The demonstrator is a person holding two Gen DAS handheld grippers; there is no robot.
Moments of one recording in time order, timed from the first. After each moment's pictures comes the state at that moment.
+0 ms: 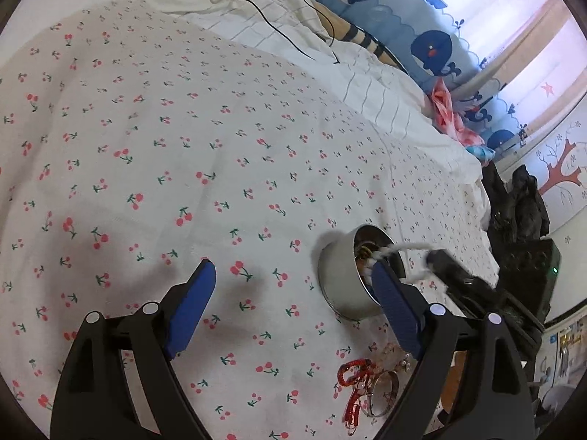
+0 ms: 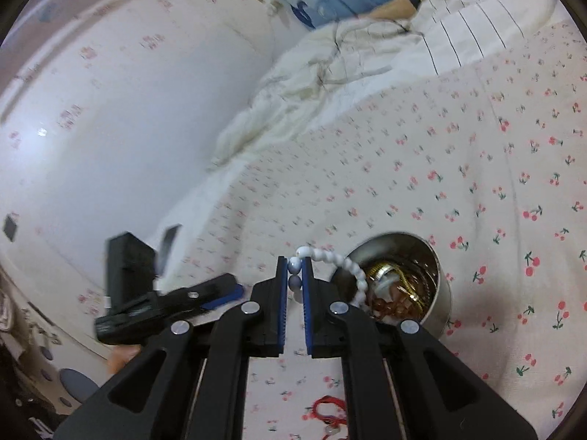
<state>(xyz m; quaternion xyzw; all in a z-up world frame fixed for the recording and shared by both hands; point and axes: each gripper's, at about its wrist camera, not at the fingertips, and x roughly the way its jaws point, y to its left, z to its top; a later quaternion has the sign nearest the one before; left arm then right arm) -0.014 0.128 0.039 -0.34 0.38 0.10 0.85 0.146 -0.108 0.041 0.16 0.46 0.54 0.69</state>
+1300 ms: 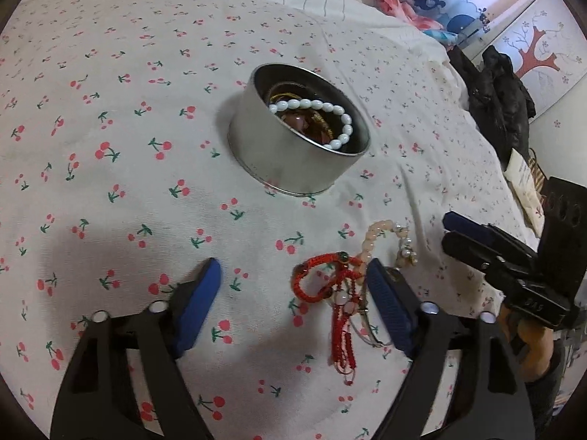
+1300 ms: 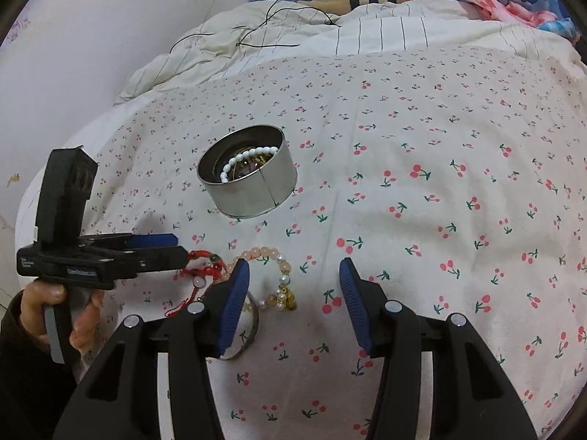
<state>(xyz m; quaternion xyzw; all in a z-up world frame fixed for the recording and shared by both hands) -0.003 0.025 -0.016 -0.23 0.50 -0.02 0.84 0.072 -0.205 0.025 -0.03 0.46 0.39 0.79</state>
